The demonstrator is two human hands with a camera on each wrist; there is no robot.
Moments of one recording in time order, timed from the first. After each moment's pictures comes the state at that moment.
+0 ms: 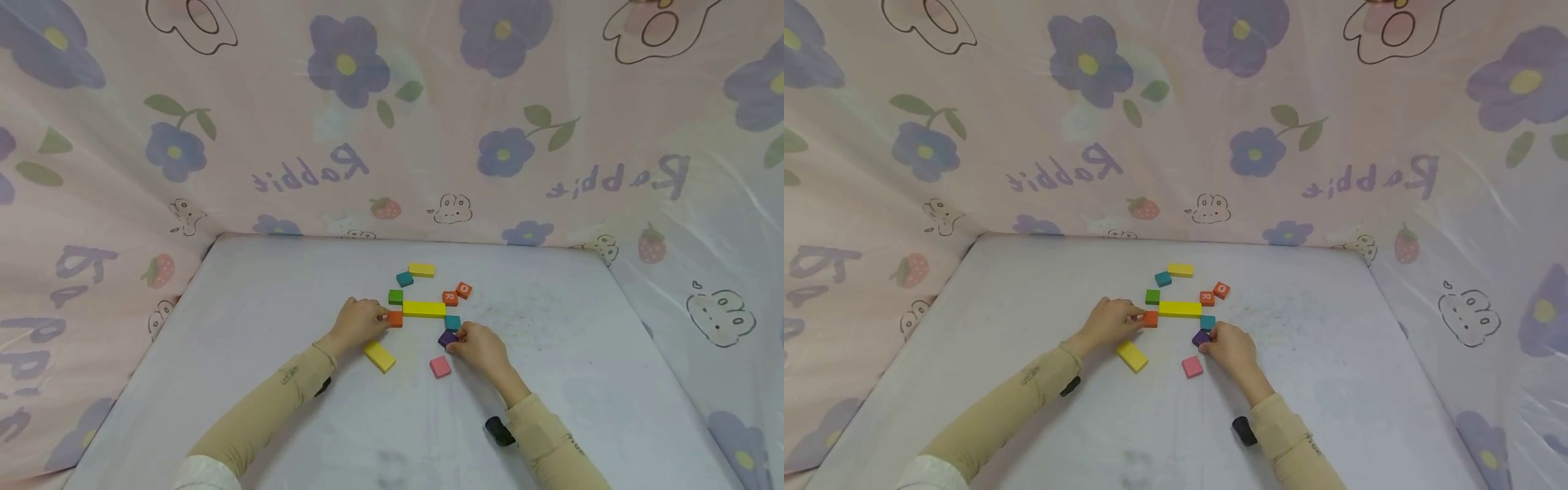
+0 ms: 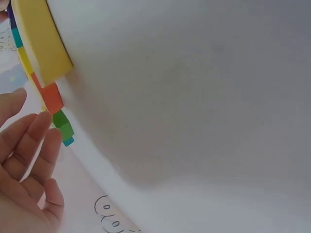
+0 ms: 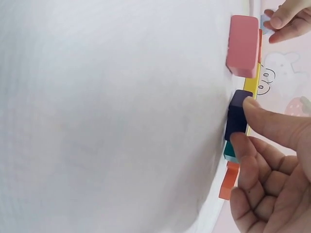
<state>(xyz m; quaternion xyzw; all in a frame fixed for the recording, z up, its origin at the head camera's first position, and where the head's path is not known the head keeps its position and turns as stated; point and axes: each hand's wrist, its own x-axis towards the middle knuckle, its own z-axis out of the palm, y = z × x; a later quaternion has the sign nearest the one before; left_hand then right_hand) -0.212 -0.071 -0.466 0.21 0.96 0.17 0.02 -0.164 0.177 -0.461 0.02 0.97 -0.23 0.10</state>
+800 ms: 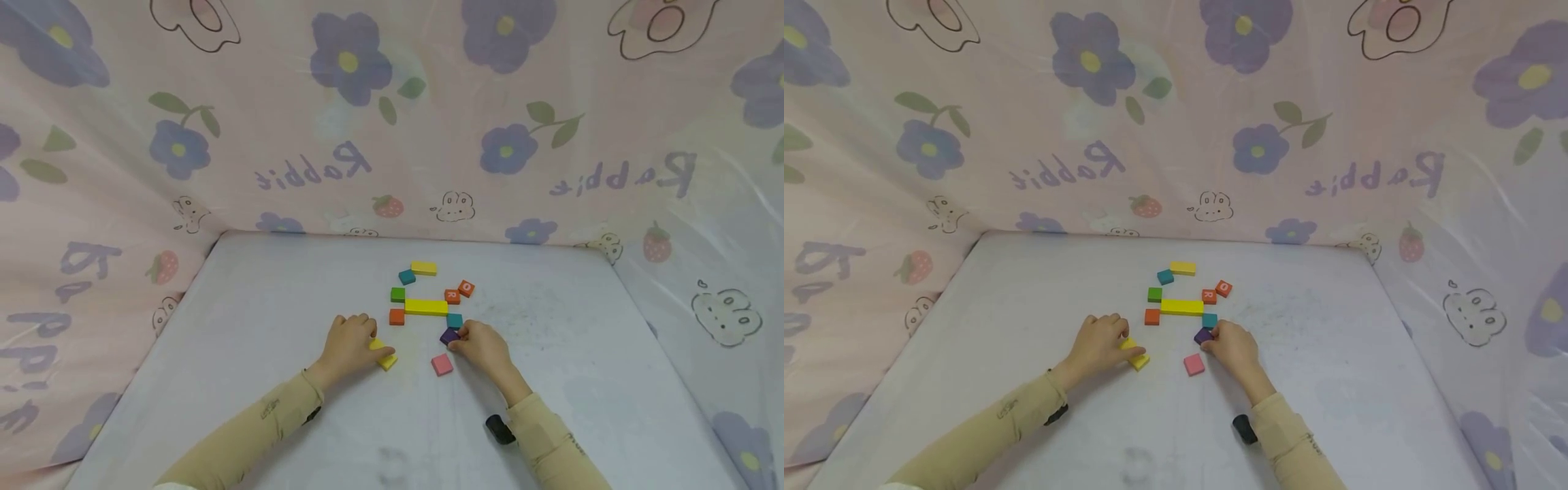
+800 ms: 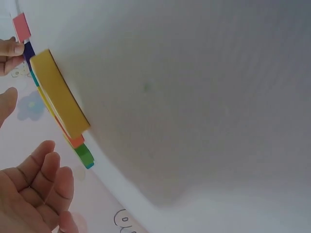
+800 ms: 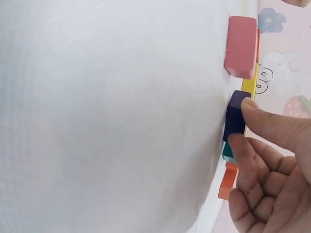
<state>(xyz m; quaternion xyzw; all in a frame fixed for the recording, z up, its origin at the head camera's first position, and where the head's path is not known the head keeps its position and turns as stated) -0.158 -0.084 -0.466 0.20 0.97 0.13 -0.03 -0.163 0.180 -0.463 0.01 0.97 -0.24 0.09</state>
